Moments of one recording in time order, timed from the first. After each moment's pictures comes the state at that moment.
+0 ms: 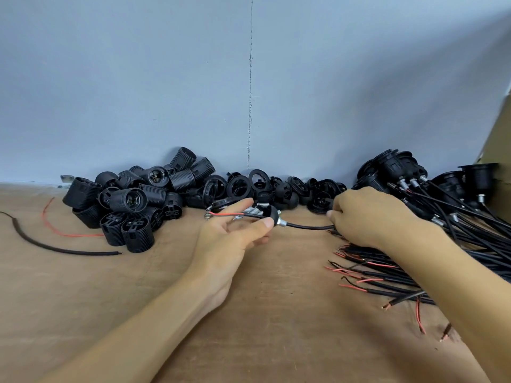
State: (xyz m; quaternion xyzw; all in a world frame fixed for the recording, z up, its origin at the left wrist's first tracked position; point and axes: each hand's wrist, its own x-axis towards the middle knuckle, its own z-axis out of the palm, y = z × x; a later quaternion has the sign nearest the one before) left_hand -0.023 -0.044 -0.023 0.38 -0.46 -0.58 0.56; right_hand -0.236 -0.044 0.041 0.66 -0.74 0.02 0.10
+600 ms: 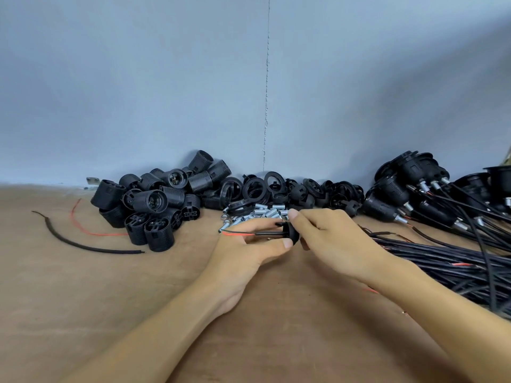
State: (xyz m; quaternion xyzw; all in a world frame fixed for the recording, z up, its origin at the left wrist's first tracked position) left_hand -0.015 -0.037 -0.027 0.38 -0.51 -0.58 0.51; right_hand -0.187 -0.036 0.007 0.75 -0.58 0.30 -0.15
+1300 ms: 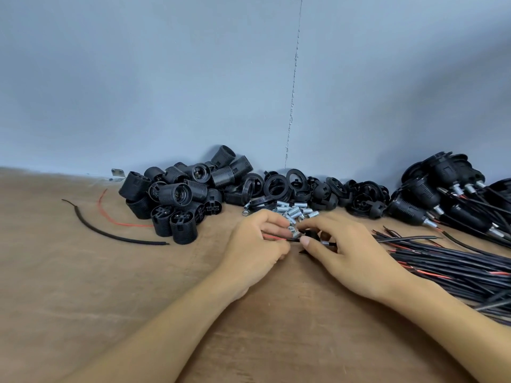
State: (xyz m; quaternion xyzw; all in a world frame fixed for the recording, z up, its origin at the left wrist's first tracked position) left_hand 0.003 -0.050 -0.029 0.48 -0.58 -0.46 0.46; right_hand -0.185 -0.039 -0.021 0.81 -0.51 0.30 -0.06
